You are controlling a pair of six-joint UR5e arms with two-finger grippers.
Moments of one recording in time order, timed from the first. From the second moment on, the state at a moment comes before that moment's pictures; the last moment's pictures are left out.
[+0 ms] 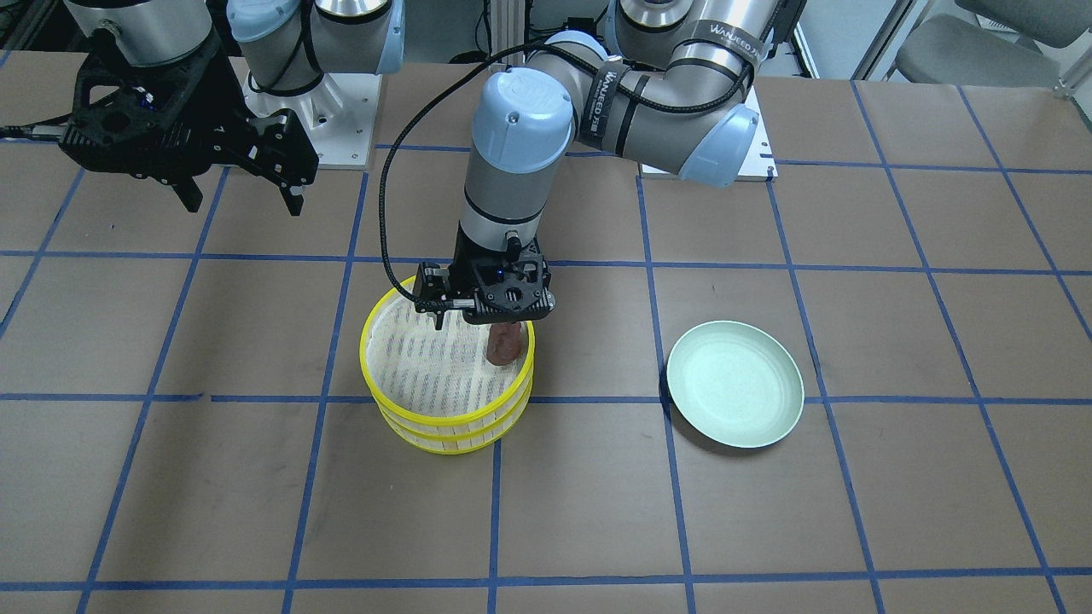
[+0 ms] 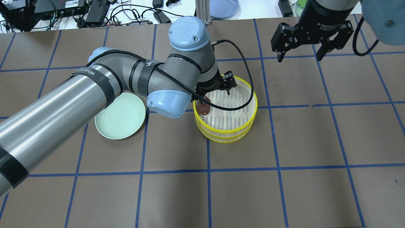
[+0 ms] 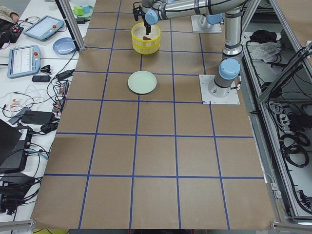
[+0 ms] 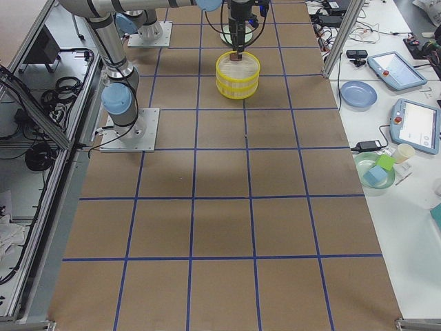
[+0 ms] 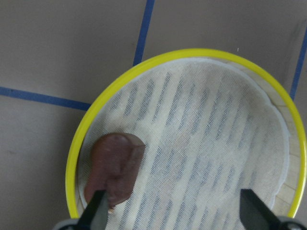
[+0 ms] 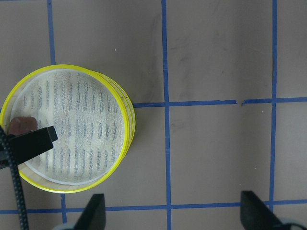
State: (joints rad) left arm -1.98 -1.88 -1.65 -1.01 1.47 -0.60; right arm 1.59 -1.56 1.49 -1.55 -1.57 0.04
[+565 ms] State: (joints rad) left arm -1.89 -1.71 -1.63 -1.18 1.59 -0.26; right arm 1.59 -1.56 1.49 -1.54 -1.58 0.04
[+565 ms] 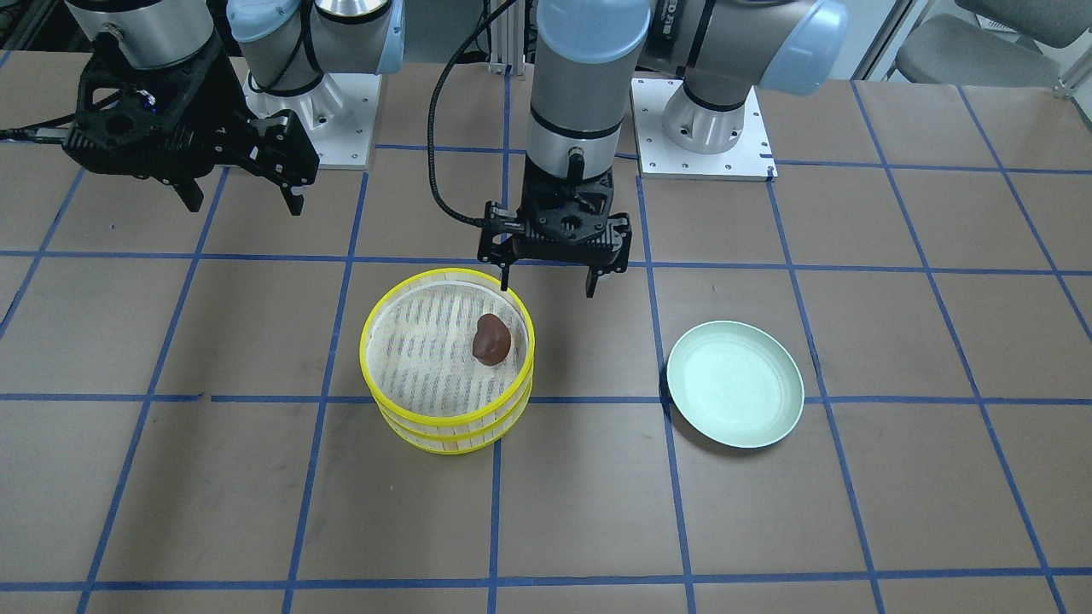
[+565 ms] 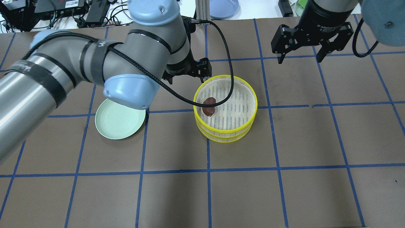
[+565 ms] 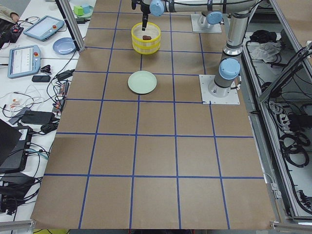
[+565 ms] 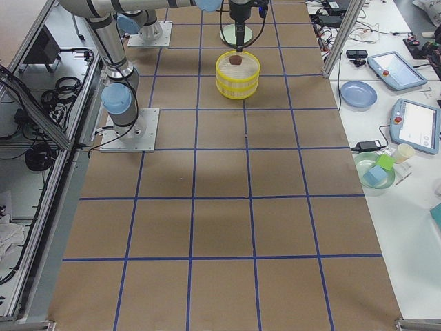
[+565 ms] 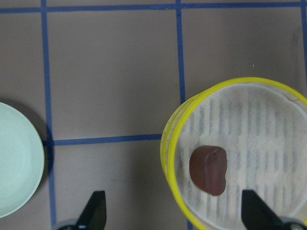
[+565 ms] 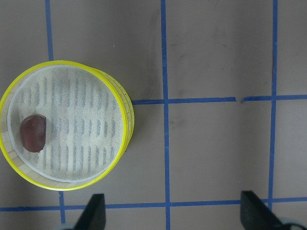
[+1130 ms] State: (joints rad) left arm -1.69 -1.55 -1.60 -1.37 1.67 -0.02; right arm 1.59 -1.56 1.50 -1.54 -1.57 0.04
